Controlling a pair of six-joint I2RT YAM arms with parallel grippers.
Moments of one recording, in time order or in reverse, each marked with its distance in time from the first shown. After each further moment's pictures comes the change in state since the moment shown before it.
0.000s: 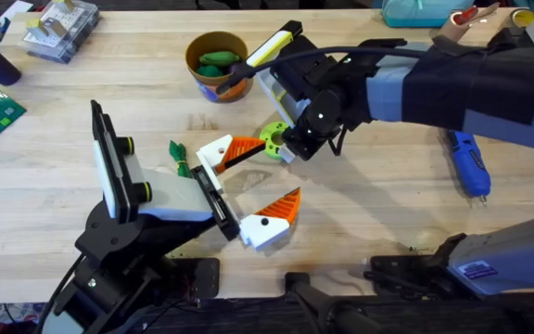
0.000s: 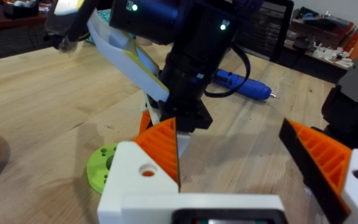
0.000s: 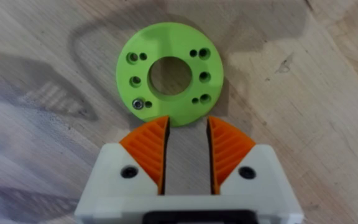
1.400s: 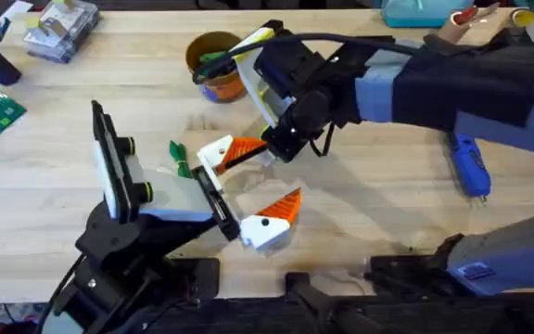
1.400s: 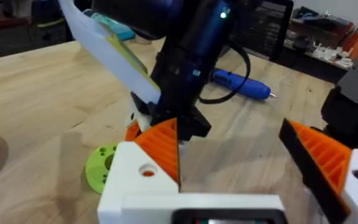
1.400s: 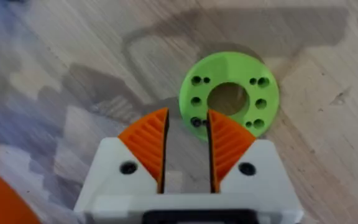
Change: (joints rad) left arm -0.002 0.005 0.008 -0.004 -0.002 0.000; right arm 0.051 0.019 0.055 0.036 -0.159 0.045
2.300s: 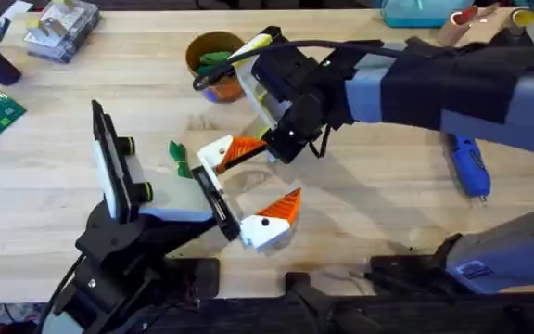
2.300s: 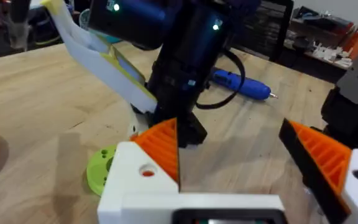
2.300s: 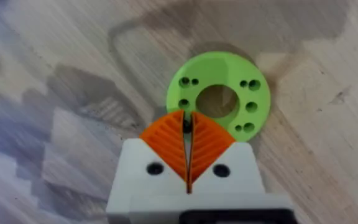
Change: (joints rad) left arm 0.000 0.000 0.000 0.000 0.000 0.000; right arm 0.000 0.034 0.002 -0.004 0.033 -0.014
